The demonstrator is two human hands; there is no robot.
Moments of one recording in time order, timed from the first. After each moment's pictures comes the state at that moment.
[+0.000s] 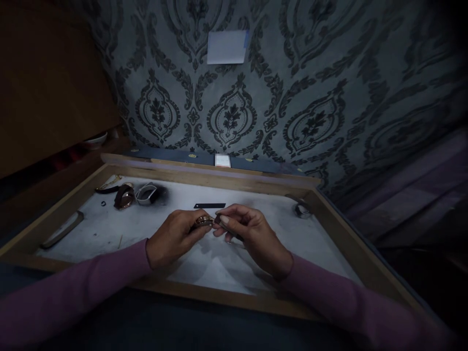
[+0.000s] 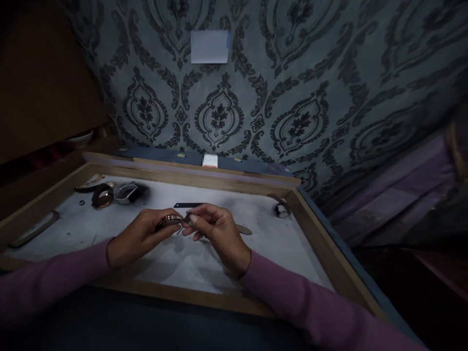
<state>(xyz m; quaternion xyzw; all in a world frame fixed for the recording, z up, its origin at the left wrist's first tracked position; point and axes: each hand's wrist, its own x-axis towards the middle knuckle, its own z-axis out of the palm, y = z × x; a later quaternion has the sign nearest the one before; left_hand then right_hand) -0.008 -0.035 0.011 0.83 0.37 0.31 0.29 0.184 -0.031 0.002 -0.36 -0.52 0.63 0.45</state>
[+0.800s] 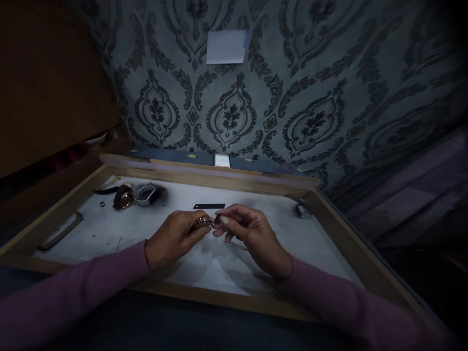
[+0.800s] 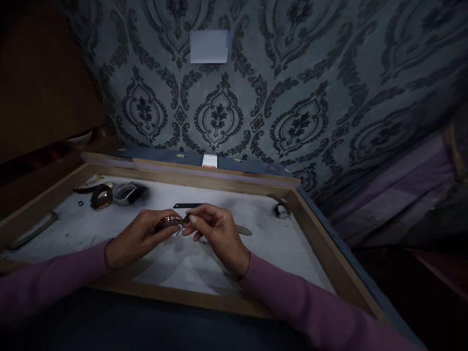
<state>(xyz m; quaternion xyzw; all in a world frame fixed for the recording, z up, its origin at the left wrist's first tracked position) -0.007 -0.035 0.012 0.82 0.38 0.30 0.28 0.184 -0.032 0.003 -0.36 -0.55 0.60 0.46</state>
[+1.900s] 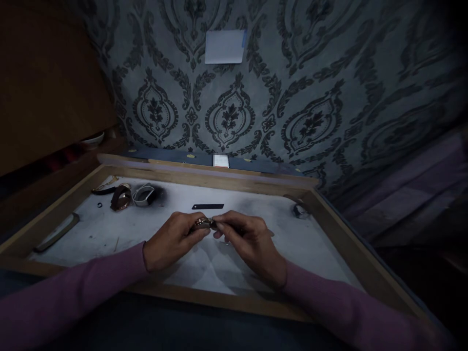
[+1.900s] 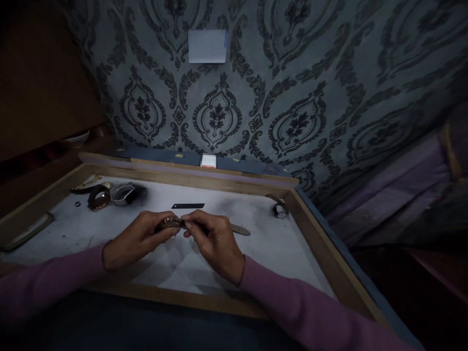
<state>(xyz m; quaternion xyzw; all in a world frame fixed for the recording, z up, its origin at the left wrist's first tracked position) -0.006 -0.036 0.012 0.80 0.40 0.28 0.34 0.185 -0.039 0.001 -0.34 -0.74 0.35 0.46</state>
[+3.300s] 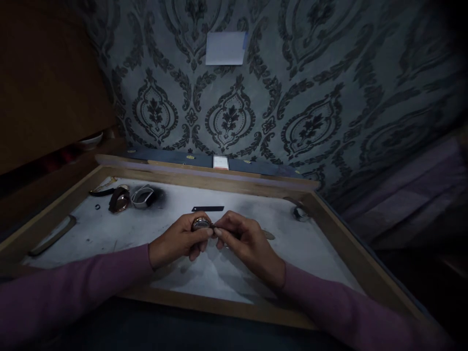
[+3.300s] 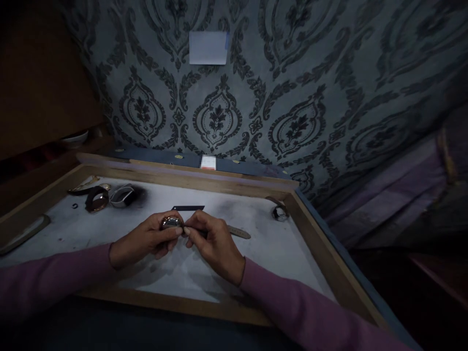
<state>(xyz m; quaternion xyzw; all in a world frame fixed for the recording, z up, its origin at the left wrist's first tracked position) 0.006 -0.026 -0.003 0.57 0.36 0.31 0.68 0.185 -0.033 -0.002 -0.36 -0.71 0.44 0.41</state>
